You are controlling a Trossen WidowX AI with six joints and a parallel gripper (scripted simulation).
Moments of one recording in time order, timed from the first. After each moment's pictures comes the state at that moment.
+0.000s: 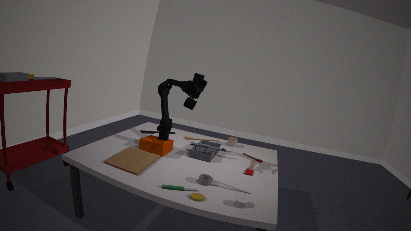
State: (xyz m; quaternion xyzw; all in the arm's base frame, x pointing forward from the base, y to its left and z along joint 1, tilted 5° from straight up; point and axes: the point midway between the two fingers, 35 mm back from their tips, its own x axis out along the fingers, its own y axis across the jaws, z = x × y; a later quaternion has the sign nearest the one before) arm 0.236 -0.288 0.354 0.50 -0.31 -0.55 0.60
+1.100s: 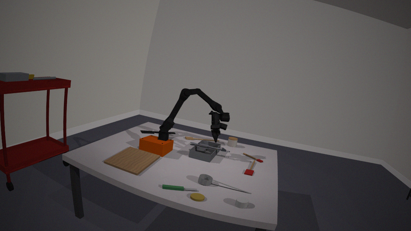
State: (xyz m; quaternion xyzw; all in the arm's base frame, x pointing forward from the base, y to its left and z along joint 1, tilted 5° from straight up) arm 0.361 0.091 0.075 -0.15 0.62 -0.14 0.76
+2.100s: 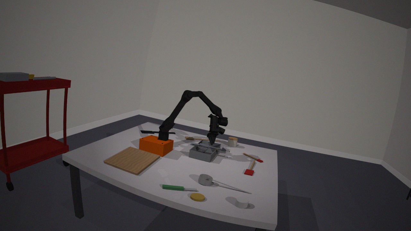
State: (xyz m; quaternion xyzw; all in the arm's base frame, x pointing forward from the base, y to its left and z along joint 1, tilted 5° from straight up) arm 0.343 0.121 0.045 -0.24 0.66 -0.06 0.71
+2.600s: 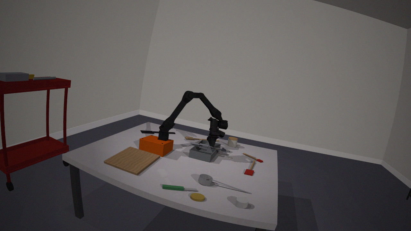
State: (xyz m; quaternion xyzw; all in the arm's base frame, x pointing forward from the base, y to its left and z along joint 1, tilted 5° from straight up) arm 0.347 0.112 0.022 -0.24 0.66 -0.06 0.71
